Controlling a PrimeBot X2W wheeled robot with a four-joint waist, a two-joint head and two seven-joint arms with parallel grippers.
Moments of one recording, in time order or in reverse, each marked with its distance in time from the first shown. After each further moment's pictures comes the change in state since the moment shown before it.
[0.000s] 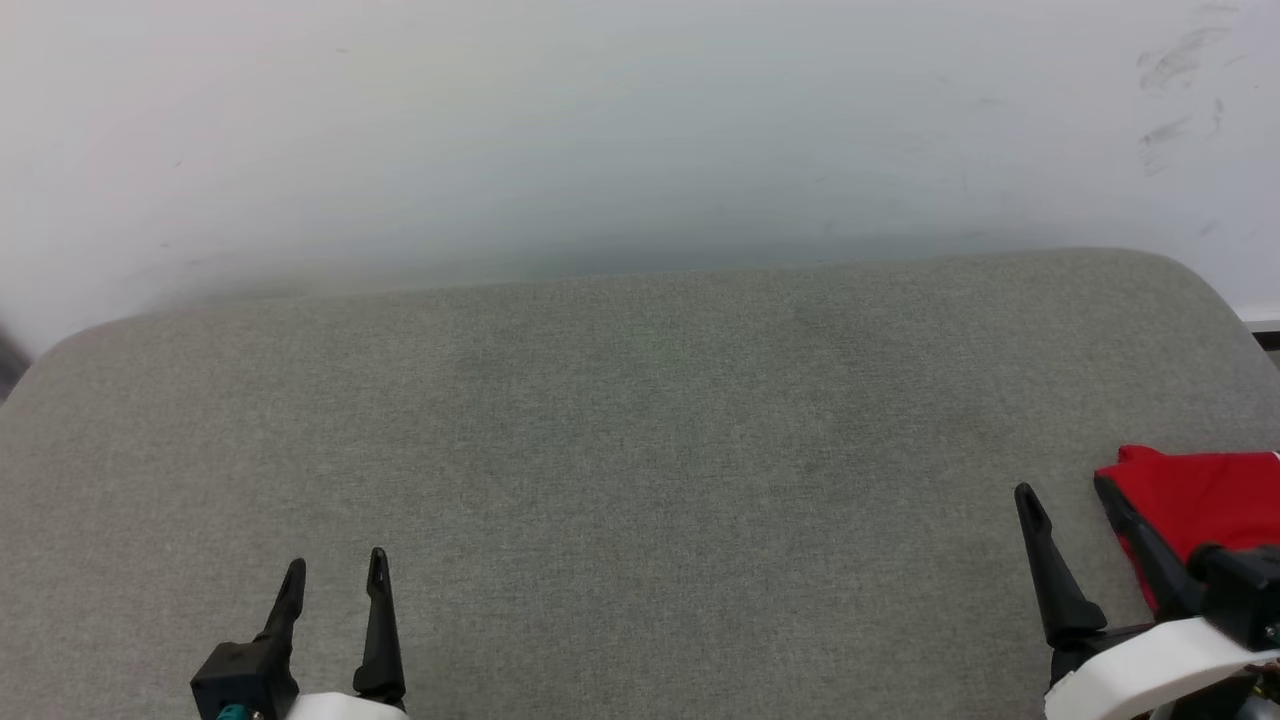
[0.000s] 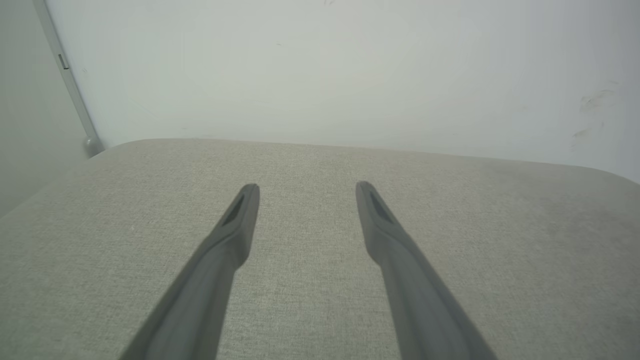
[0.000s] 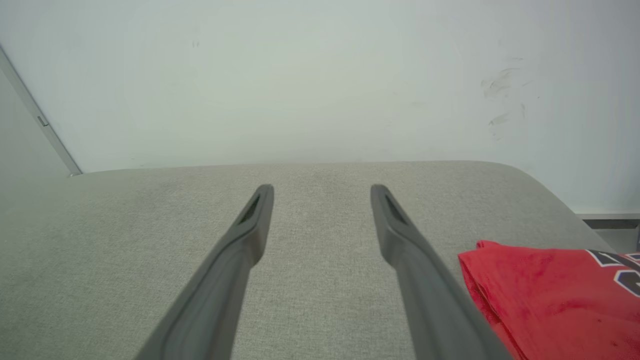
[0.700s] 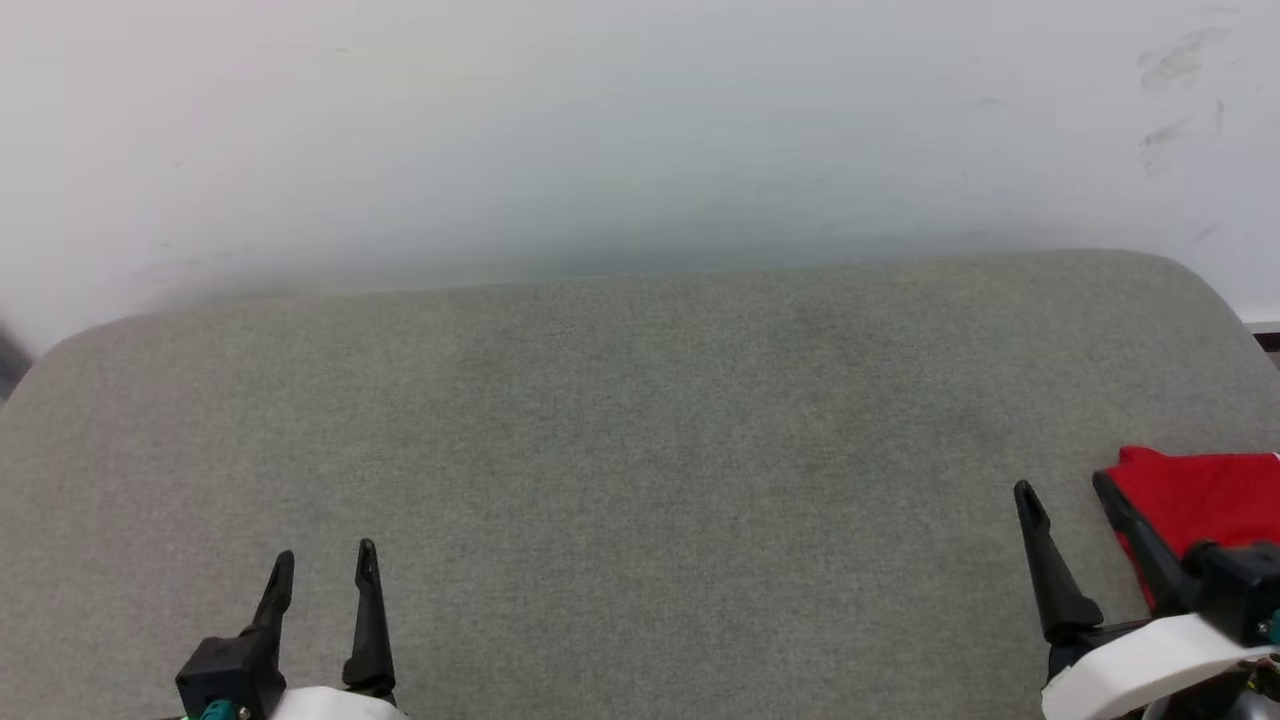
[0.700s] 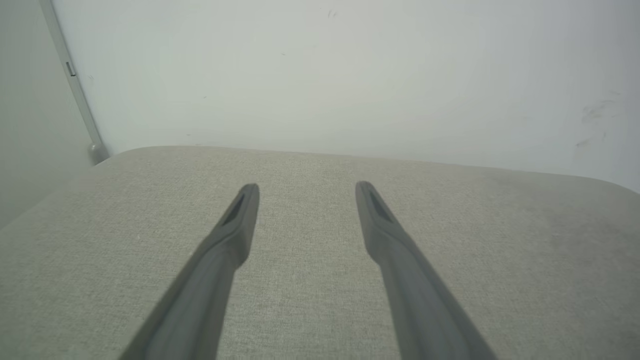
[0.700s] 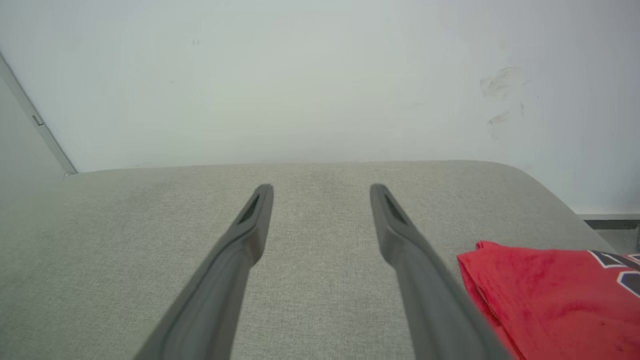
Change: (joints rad) left arm -0.007 0.016 0.005 -0.020 -0.015 0.014 0.000; right arm -0.033 -0.019 0.010 0.078 0.008 0.000 -0.052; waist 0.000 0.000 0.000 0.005
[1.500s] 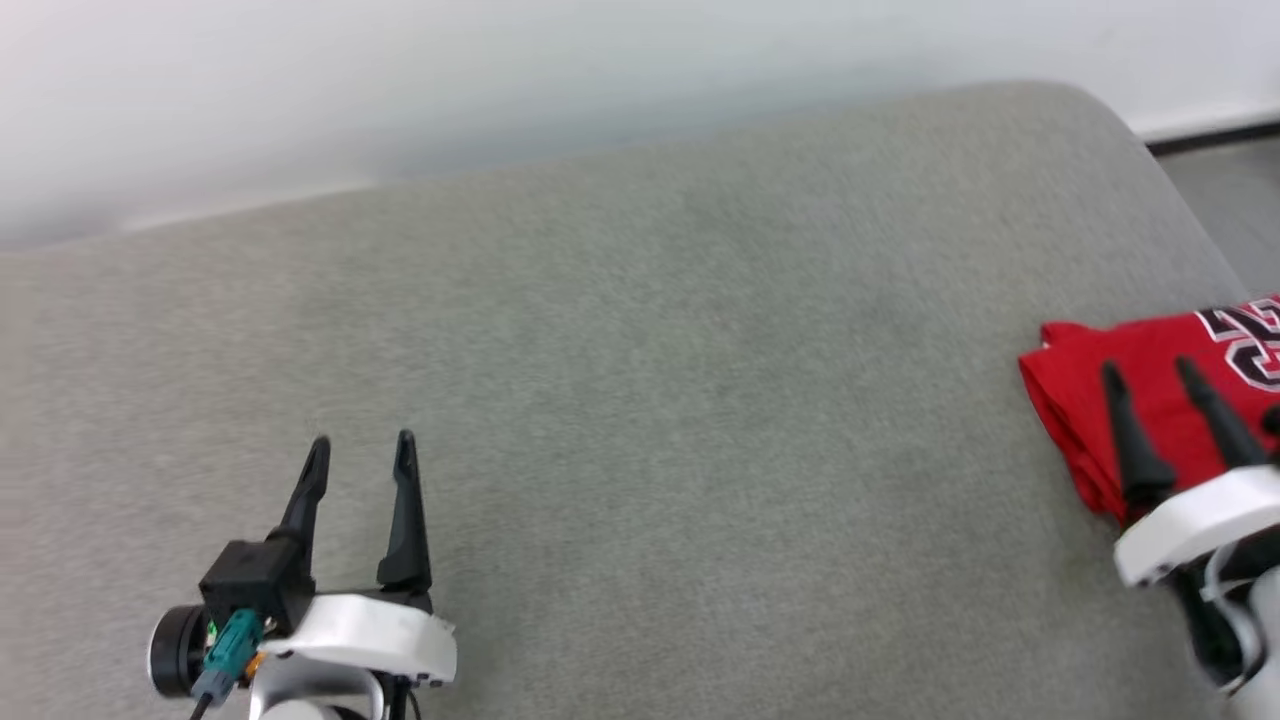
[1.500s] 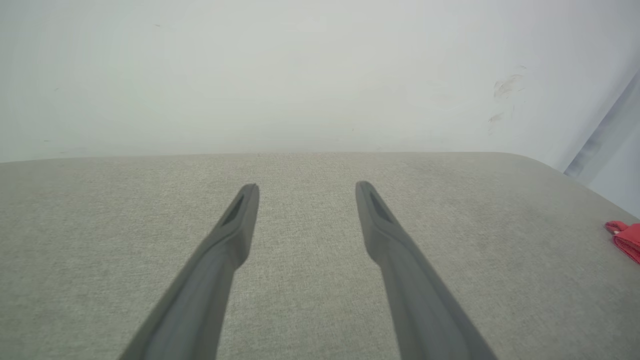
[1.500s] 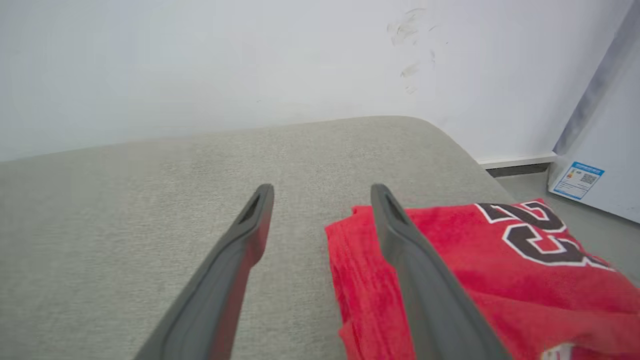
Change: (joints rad) left arm -0.164 -0.005 -0.066 -0.018 0.000 -0.005 0.003; right arm -0.428 -0.262 0.186 0.615 0.254 0.000 -0.283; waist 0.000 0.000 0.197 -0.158
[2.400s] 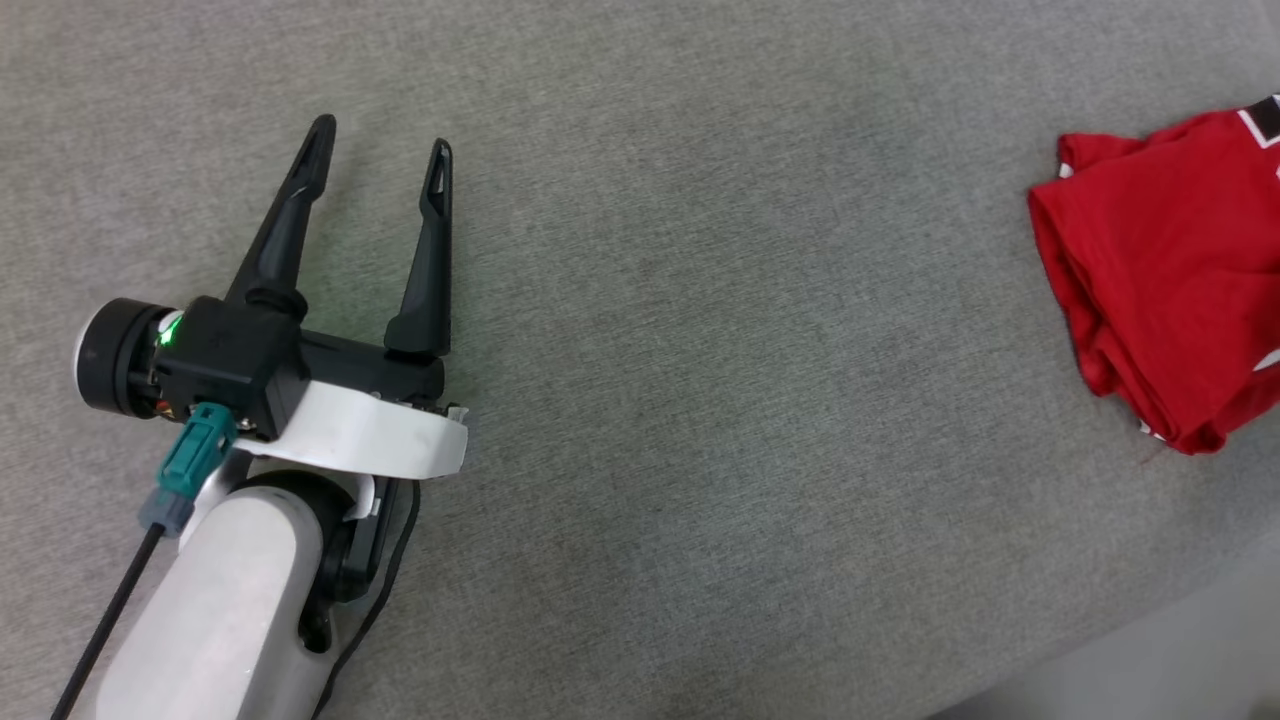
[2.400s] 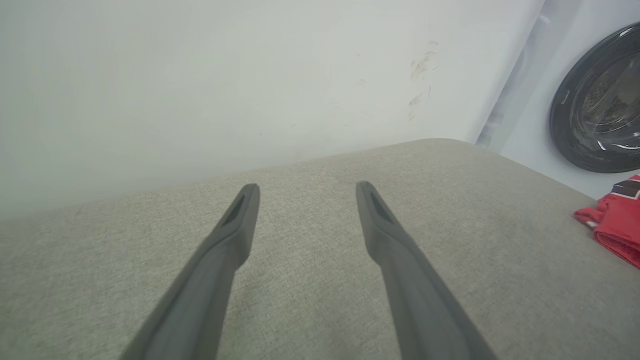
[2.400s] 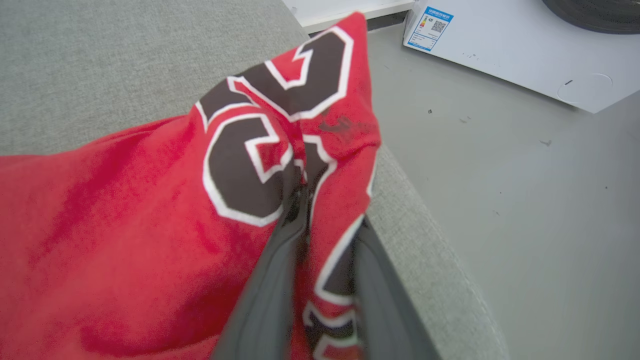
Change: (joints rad) left arm -0.373 0.108 -0.069 -0.192 0.113 -0.060 0.141; right arm -0.470 -0.115 0.041 0.449 0.171 0.000 0.198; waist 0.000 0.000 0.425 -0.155
